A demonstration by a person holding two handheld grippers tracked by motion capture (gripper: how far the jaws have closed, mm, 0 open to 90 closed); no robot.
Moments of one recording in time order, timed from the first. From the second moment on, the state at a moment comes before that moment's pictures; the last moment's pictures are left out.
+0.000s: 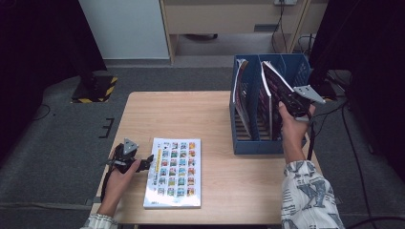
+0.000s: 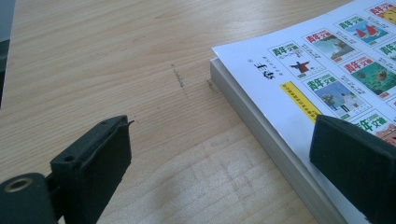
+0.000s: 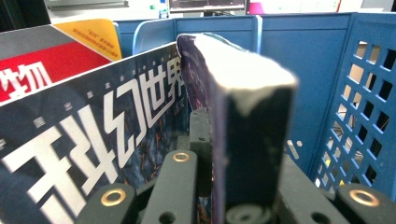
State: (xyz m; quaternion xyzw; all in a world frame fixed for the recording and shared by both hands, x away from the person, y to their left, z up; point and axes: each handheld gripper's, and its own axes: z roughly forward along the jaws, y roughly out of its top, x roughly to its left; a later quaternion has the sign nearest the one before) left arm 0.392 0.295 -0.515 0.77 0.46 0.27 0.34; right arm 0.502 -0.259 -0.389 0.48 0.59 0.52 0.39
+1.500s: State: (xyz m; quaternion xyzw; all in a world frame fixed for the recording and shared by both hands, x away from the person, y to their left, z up) left arm 0.393 0.294 -0.515 0.77 0.46 0.26 0.34; right arm 0.506 -0.263 -0.387 0.50 0.56 0.51 0.42
